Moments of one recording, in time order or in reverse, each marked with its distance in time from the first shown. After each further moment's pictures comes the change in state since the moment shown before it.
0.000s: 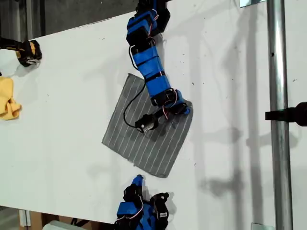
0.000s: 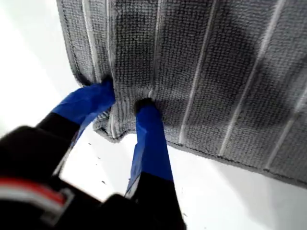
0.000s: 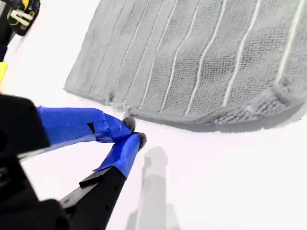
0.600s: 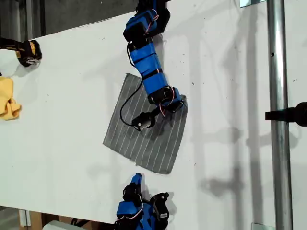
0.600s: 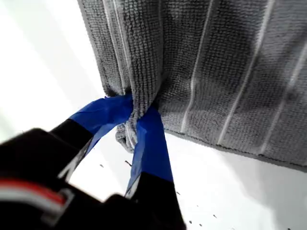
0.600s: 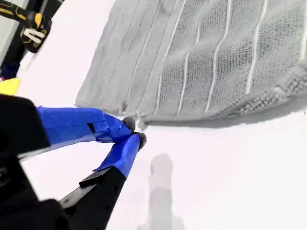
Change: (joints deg) arm 0 0.4 0.0 0.0 -3.9 2.1; arm 1 0.8 7.3 3.3 -2.0 -0.6
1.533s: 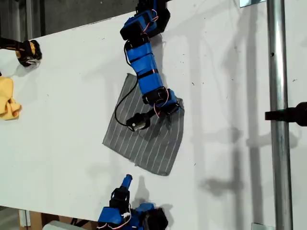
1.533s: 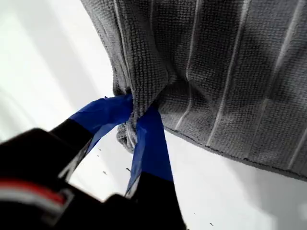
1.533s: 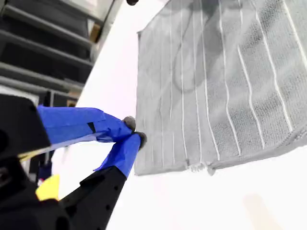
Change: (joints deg) arm 0 6.9 -48.3 -50.2 4.9 20.3; arm 1 2.4 1.8 0.7 -2.6 -1.0
